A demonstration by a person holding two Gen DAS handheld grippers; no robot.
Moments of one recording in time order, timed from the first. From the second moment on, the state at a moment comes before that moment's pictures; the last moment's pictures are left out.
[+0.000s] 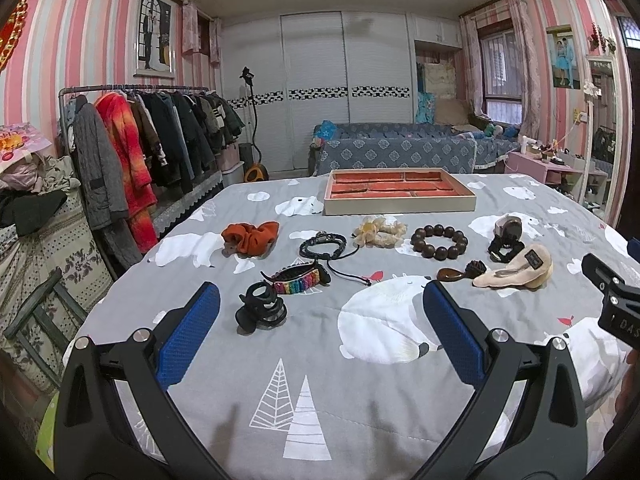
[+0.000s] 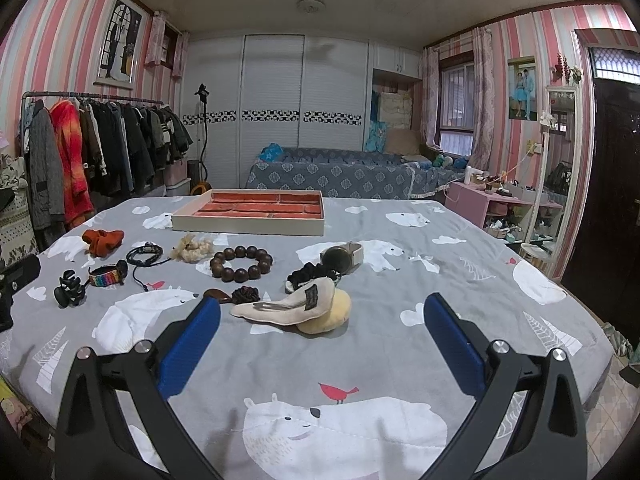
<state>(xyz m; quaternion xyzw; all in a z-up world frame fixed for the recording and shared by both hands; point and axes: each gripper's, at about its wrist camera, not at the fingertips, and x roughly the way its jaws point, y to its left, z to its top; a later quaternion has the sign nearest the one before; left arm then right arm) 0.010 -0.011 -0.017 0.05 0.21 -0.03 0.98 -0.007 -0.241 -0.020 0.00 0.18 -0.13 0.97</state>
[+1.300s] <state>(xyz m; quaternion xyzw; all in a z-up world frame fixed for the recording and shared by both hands) 0.136 0.053 -0.066 0.06 0.31 0.00 0.95 0.100 -0.281 -0.059 0.02 0.30 -0.15 0.94</state>
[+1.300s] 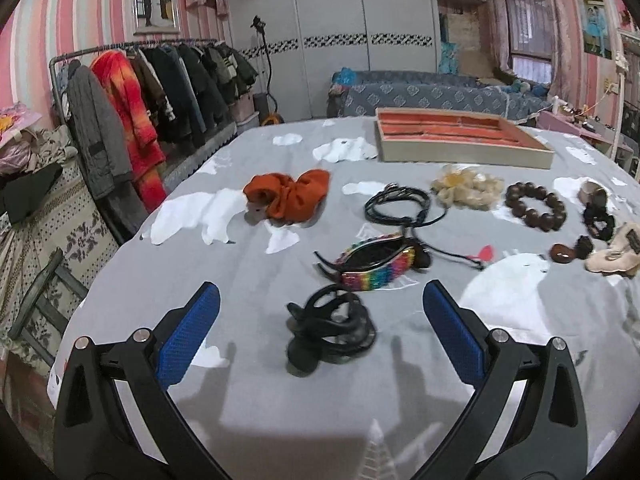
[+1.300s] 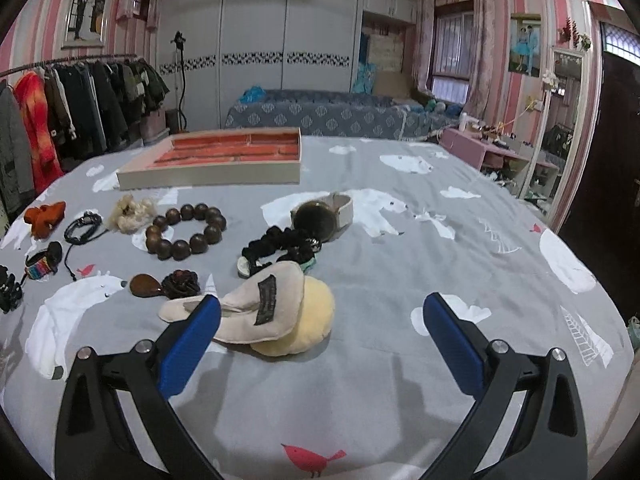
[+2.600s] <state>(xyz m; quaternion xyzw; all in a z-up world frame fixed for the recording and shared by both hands) 0.168 0.061 -0.085 0.04 0.38 -0.04 0.92 0.128 -0.302 -0.069 0.09 0.35 -0.09 0.93</state>
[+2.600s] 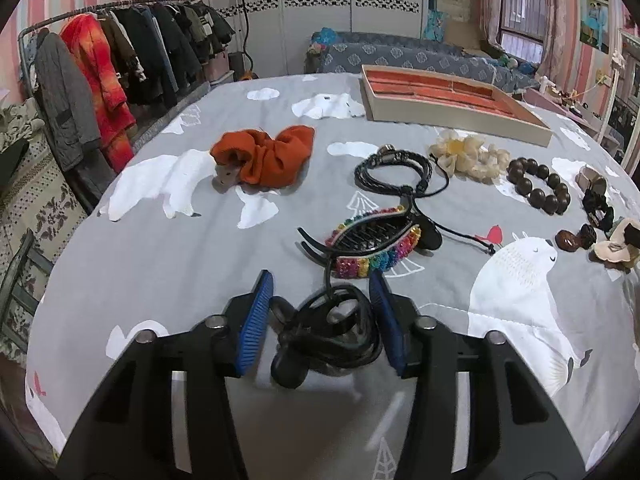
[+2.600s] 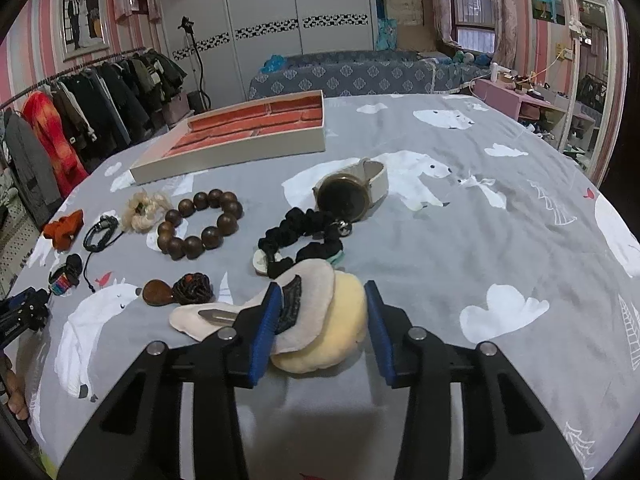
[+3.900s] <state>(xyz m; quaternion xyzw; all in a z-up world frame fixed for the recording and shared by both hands) 0.407 -0.050 0.034 0.02 0.31 -0.10 0.94 0.347 -0.338 0.022 0.07 0.27 -0.07 0.96</state>
